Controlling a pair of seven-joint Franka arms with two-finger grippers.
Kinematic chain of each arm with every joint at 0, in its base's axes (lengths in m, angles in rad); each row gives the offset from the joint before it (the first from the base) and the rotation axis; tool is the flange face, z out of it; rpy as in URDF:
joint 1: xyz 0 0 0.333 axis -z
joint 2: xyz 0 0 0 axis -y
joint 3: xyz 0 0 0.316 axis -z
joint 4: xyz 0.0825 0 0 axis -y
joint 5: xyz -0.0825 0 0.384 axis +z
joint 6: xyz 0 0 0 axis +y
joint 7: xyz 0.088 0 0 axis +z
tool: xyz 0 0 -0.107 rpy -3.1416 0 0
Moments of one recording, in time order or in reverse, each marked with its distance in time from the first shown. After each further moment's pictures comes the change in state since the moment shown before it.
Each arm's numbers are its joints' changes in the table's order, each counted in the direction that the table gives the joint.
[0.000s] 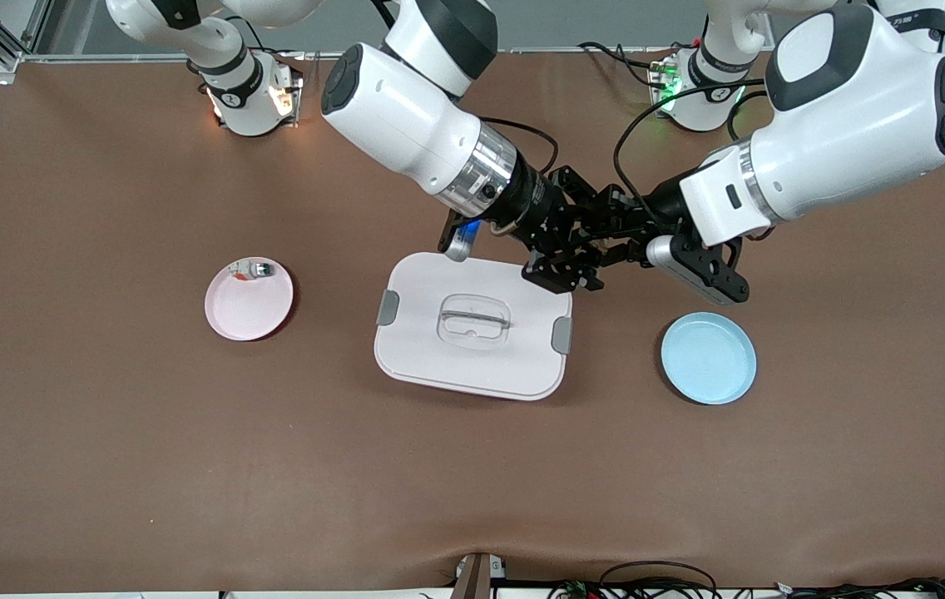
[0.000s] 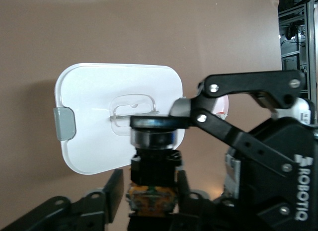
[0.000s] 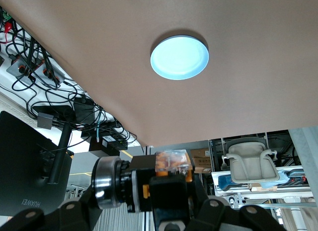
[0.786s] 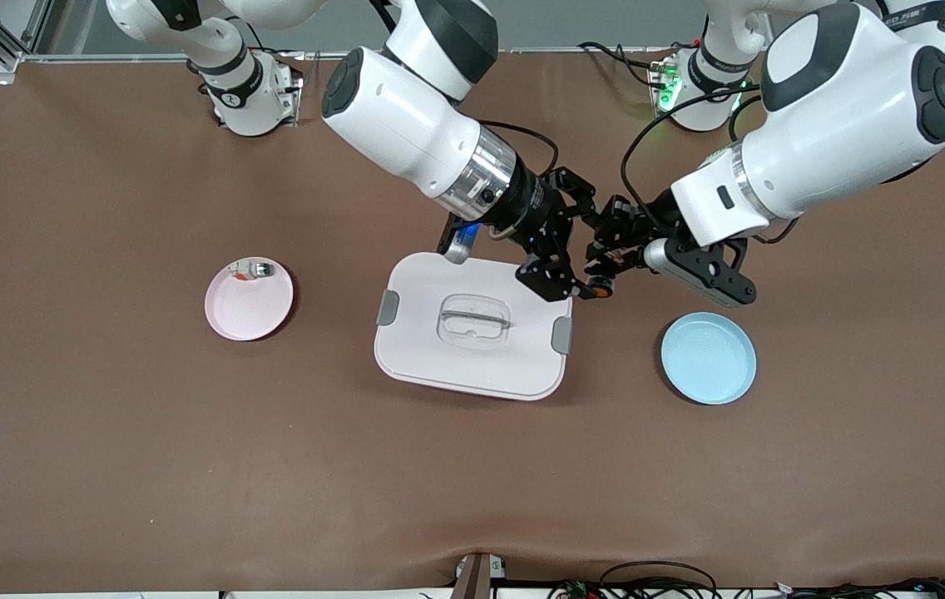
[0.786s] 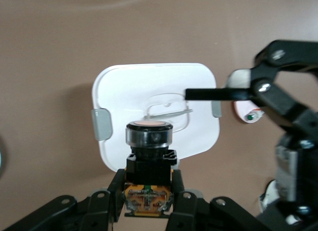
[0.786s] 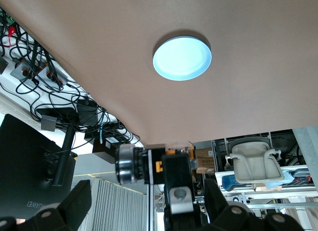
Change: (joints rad) left arm 0.002 -0.001 0.001 -0.004 0.164 0.007 0.000; right arm -0.002 -0.004 0.011 0.006 -0.015 0.005 -0.015
